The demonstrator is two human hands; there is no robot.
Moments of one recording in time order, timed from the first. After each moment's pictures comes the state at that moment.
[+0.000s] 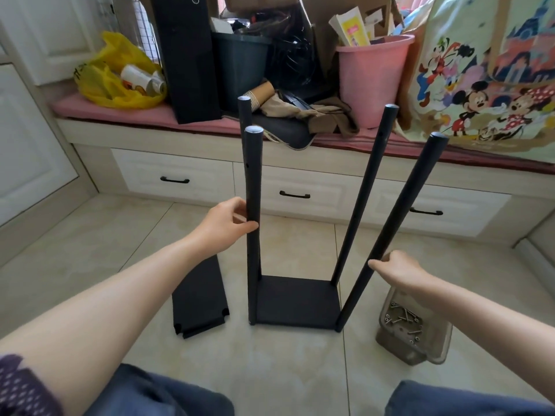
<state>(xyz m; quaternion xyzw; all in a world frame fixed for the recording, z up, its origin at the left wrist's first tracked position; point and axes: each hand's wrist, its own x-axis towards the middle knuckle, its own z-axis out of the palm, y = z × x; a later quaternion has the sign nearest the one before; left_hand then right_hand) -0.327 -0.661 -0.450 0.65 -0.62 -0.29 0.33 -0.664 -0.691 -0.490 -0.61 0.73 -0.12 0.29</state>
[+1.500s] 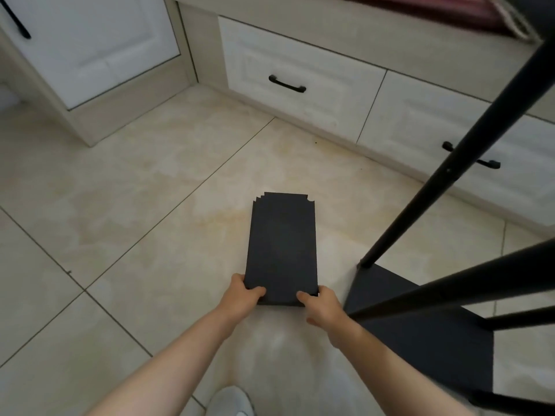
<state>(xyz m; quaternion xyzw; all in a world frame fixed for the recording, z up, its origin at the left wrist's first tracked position) -0.193 -0.623 -0.787 0.81 -0.12 -0.48 0.33 -0.344 -0.719 -0.786 -0.54 0.60 0.02 0.59</state>
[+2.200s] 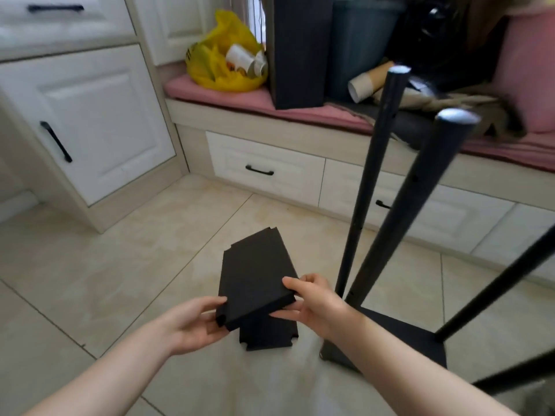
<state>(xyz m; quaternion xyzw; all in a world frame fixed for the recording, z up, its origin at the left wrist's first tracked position) -0.156 -0.581 -0.611 0.59 0.07 -0.63 0.50 -0.360 -0.704 -0.579 -0.33 0.45 -0.18 0.81</state>
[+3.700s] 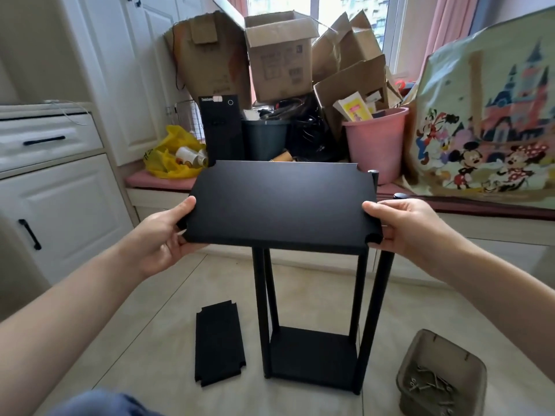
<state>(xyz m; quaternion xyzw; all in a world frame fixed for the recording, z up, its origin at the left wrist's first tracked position) -0.306 -0.568 -0.314 0.52 -0.31 -0.47 0.64 -0.667 -0.656 -0.307 -0.58 0.38 -0.44 0.57</state>
